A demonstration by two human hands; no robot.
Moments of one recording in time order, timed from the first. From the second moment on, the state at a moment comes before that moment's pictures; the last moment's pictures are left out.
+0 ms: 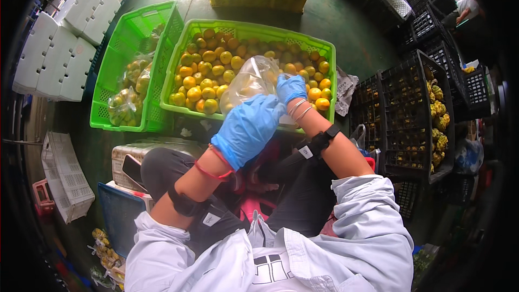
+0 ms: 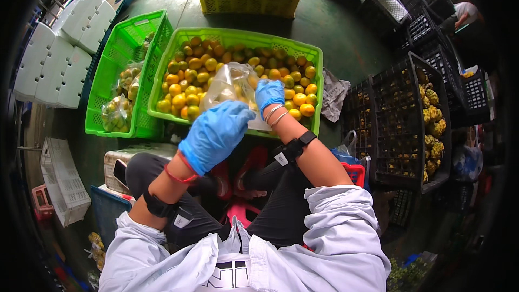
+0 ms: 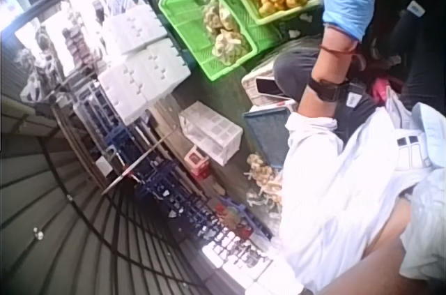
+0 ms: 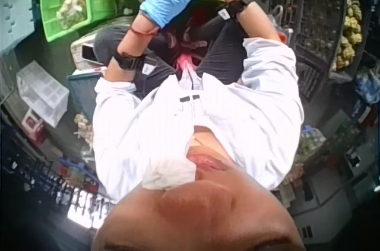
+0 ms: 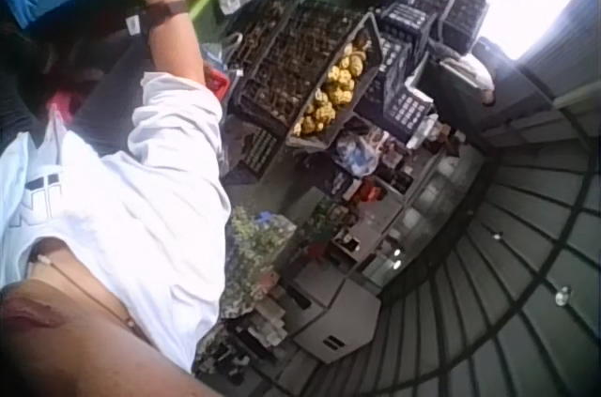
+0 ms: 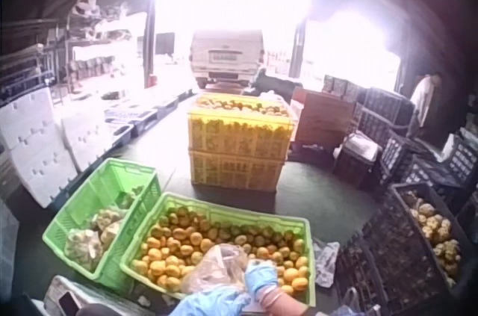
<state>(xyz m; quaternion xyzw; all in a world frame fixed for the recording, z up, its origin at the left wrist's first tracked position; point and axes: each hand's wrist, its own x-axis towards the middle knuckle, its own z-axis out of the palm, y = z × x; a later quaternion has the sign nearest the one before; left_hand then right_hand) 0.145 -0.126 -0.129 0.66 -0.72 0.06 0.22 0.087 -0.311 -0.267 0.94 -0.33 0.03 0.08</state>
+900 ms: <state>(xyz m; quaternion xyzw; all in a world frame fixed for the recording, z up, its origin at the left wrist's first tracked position) 0.279 -0.342 -0.259 0.63 -0.77 0.00 -0.03 0.140 -0.430 -0.213 0.96 -0.24 -0.08 0.11</state>
